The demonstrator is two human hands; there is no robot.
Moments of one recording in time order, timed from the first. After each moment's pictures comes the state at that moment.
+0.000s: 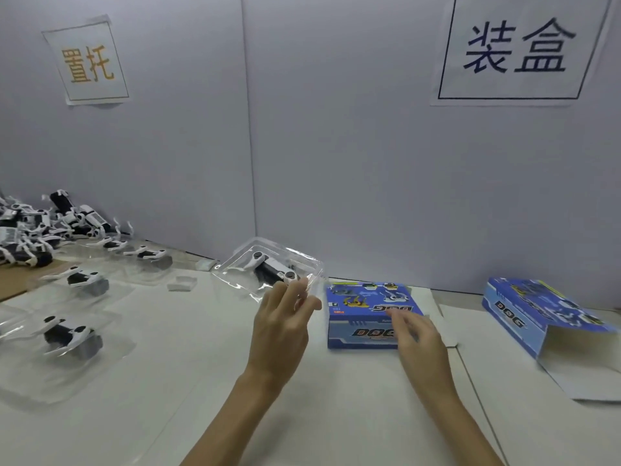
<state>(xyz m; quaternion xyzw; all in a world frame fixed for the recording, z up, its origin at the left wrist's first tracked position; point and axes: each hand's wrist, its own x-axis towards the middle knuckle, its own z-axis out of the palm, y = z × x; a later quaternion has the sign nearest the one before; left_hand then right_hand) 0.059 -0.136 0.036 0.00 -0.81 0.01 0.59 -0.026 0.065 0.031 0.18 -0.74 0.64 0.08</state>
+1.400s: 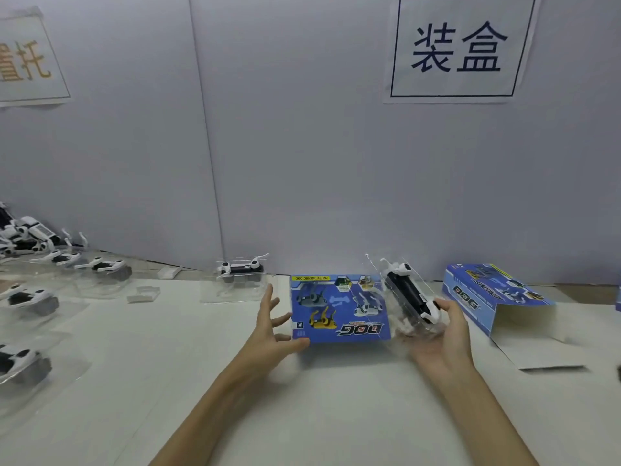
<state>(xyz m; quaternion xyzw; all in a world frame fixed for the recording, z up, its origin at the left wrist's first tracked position) 0.030 -0.144 0.000 0.05 -0.78 -0.60 0.16 -0.071 0.133 0.032 0.00 -0.34 0.93 -0.16</state>
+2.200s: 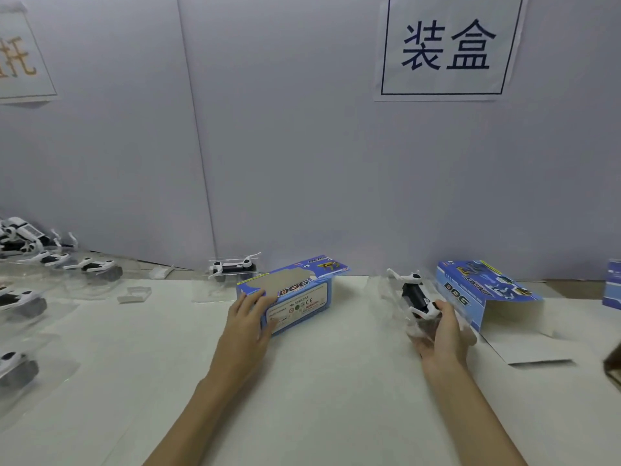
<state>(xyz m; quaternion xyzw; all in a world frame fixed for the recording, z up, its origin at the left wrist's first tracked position) 0.026 -0.164 -0.012 0.07 -0.91 -0.23 0.33 -0.089 0.135 0.021 -0.18 -0.42 0.89 0.04</state>
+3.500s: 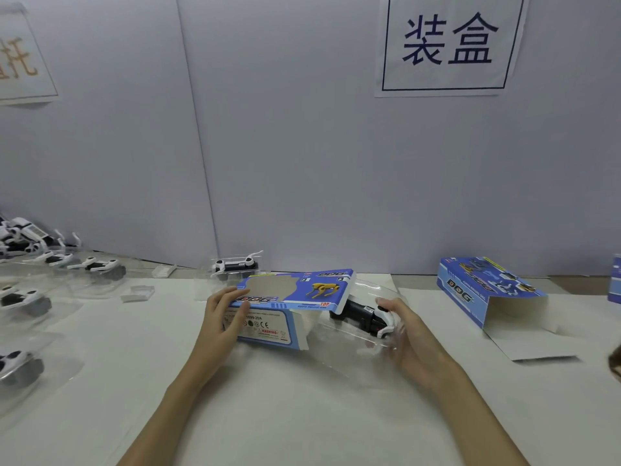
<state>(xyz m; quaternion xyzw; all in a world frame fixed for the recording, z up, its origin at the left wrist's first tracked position) 0.039 -0.210 -0.013 0.07 -0.81 -0.47 0.35 -0.064 0.118 0.029 0.08 -0.50 0.82 -0.27</state>
